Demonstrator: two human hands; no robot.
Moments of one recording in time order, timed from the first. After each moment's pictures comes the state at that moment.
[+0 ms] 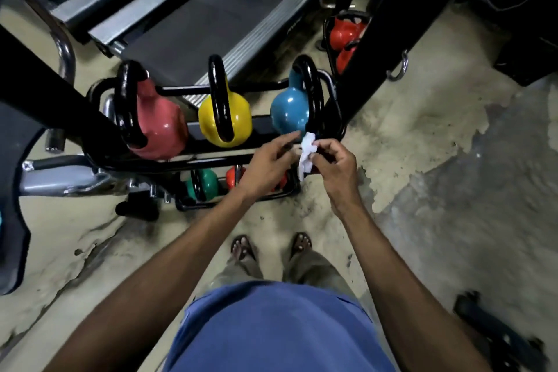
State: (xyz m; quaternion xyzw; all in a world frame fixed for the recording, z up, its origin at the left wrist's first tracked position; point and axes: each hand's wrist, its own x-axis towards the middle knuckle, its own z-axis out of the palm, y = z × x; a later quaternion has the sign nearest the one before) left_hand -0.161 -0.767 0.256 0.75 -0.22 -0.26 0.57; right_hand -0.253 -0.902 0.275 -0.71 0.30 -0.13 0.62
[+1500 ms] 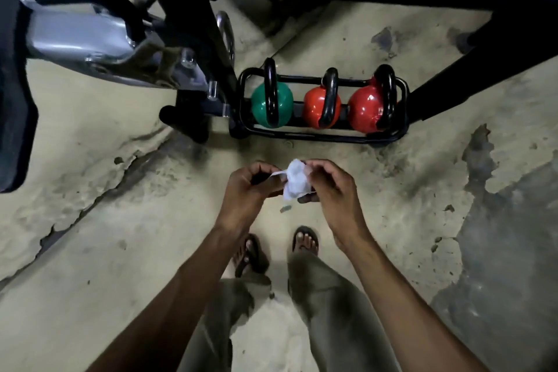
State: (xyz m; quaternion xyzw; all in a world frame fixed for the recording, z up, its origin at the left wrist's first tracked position) left_hand -0.239 -0.503 -0.041 0.68 0.16 -0.28 0.66; right_hand -0.285 -0.664 -0.038 -0.67 0.29 0.08 0.67
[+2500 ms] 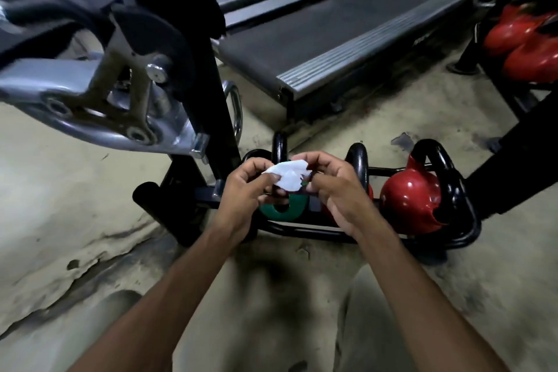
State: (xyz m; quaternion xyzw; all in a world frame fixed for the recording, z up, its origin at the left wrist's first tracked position) left_hand -0.086 -0.525 -0.251 0.64 0.00 -0.12 0.76; right_hand -0.110 -0.706 -0.245 -0.60 0.00 0.04 0.80
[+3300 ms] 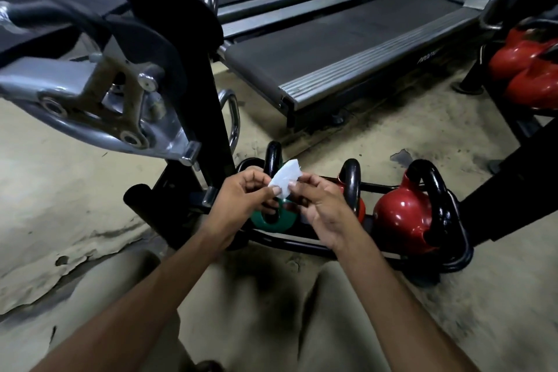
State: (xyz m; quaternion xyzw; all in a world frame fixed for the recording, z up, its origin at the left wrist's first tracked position) left_hand -0.075 -0.534 -0.259 0.70 -0.04 -0.11 0.70; right_hand -0.096 -0.709 -0.257 -0.48 0.14 0.10 0.86
